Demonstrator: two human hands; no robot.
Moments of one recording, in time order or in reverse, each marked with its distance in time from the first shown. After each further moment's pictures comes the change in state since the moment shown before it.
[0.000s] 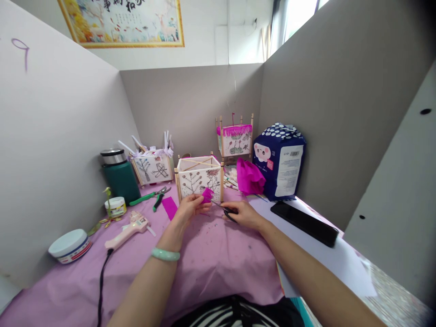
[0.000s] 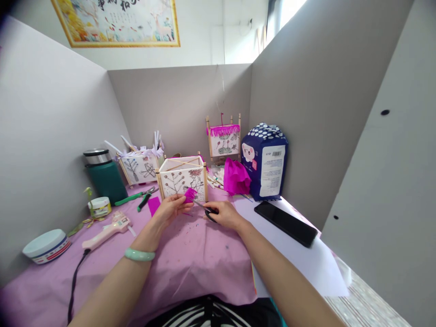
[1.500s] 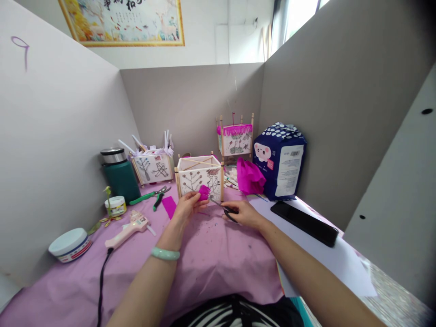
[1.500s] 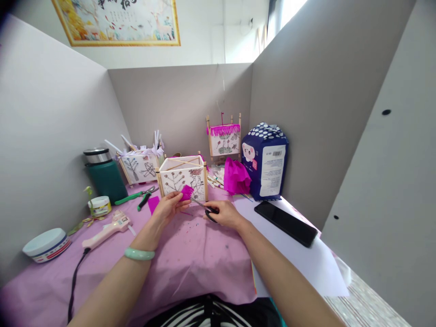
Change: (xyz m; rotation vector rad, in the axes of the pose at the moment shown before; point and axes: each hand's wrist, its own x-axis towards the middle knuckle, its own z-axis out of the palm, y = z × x) left_hand -0.003 0.005 0.001 -0.074 0.071 0.074; right_hand 0.000 0.003 0.000 0.013 0.005 0.037
